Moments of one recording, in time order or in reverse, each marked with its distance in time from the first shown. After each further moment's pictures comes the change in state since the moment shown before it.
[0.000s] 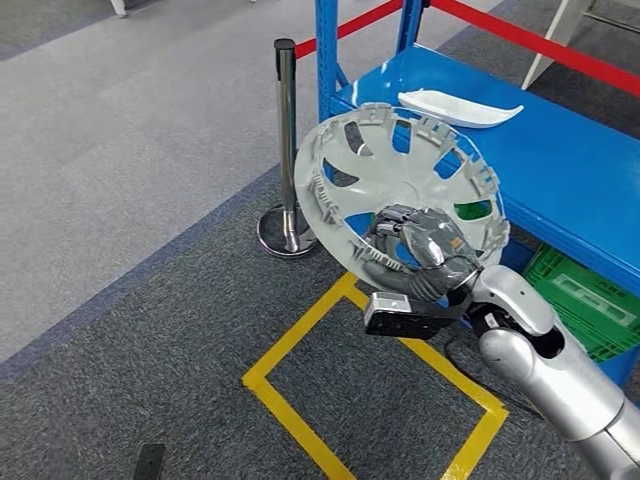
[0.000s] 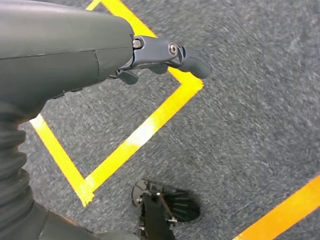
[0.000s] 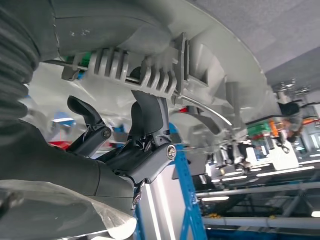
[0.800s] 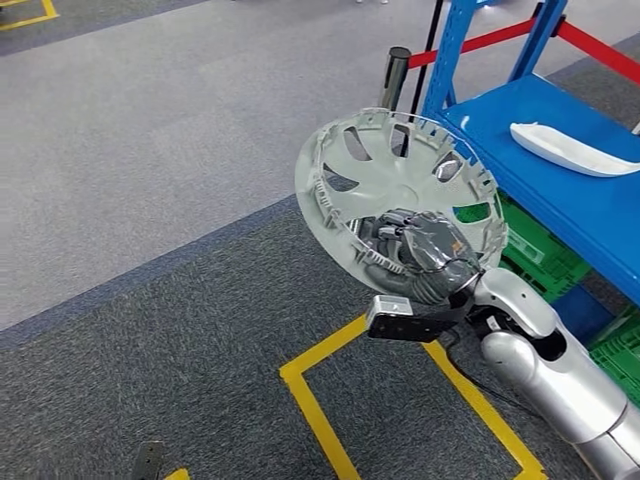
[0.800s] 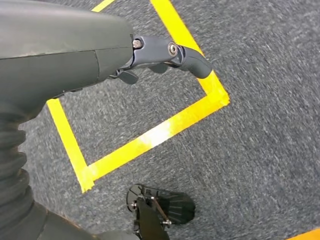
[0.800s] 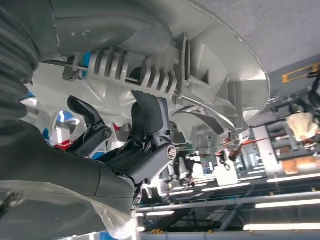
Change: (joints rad) left arm -0.003 -0.001 -0.004 0.000 -0.003 -0.005 0.001; right arm 0.006 -0.019 0.001 0.001 -0.005 0.002 0.000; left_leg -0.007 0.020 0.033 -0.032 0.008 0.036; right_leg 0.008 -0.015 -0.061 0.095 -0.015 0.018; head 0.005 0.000
